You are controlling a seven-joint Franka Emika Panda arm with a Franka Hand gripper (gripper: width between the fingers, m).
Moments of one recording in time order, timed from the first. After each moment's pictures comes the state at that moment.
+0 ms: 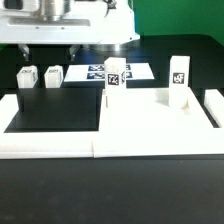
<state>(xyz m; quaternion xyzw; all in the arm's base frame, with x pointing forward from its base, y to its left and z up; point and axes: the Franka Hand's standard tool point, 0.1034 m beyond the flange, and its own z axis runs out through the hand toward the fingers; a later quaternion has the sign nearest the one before) 0.403 -0.158 0.065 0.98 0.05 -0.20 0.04</state>
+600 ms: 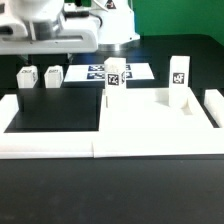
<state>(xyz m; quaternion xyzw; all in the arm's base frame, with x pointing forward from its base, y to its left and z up) 0.388 -0.148 0.050 0.93 0.03 -0.36 0.02</state>
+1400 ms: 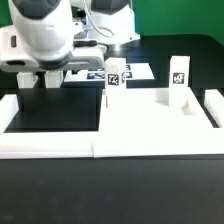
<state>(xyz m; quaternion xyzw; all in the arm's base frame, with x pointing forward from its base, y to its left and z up) 0.362 -0.139 0.016 0.90 0.03 -0.44 0.02</state>
